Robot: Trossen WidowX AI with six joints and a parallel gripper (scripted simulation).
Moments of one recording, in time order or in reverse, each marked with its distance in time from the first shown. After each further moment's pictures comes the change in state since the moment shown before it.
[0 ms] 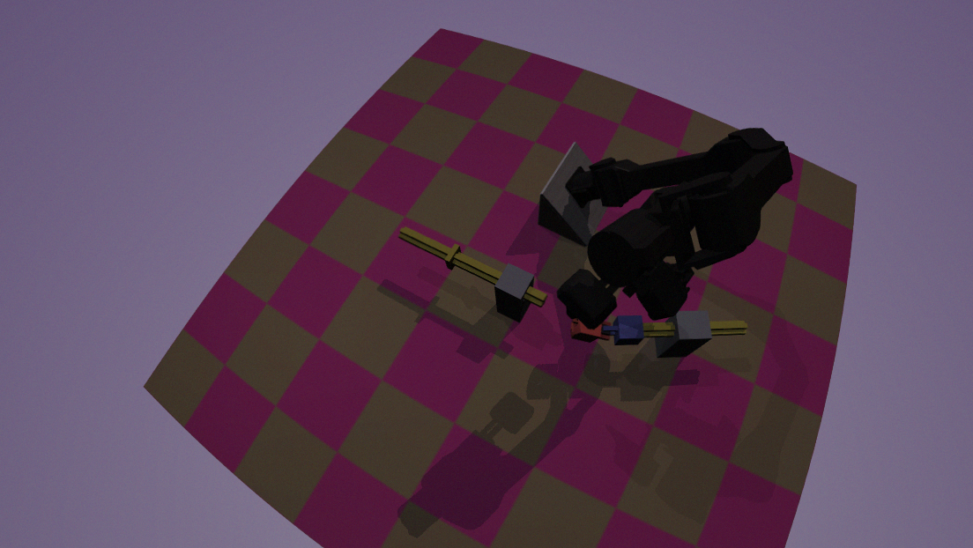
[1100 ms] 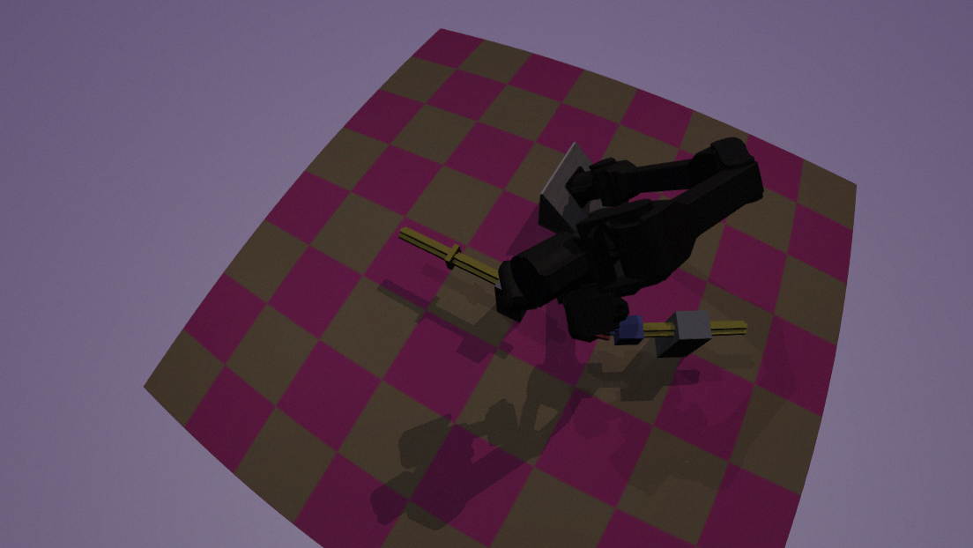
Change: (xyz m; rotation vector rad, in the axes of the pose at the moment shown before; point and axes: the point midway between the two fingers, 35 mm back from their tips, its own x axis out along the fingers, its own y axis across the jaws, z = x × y) arm 0.044 -0.020 -0.030 0.576 0.025 0.153
